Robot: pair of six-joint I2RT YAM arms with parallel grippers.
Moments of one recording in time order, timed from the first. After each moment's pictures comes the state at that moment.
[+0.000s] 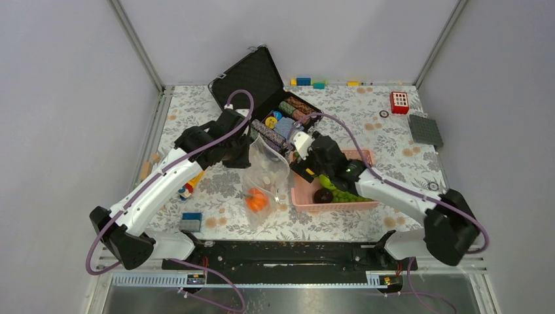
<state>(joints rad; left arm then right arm) -0.68 1.30 1.40 -1.09 -0.11 -0.54 0.76 1.29 0.85 -0.16 0.19 -0.32</state>
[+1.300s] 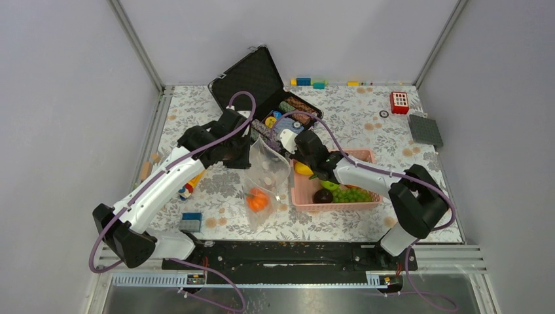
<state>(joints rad) -0.65 1.31 1.38 -1.08 -0.07 -0.52 0.76 1.62 0.97 -0.04 0.33 -0.51</state>
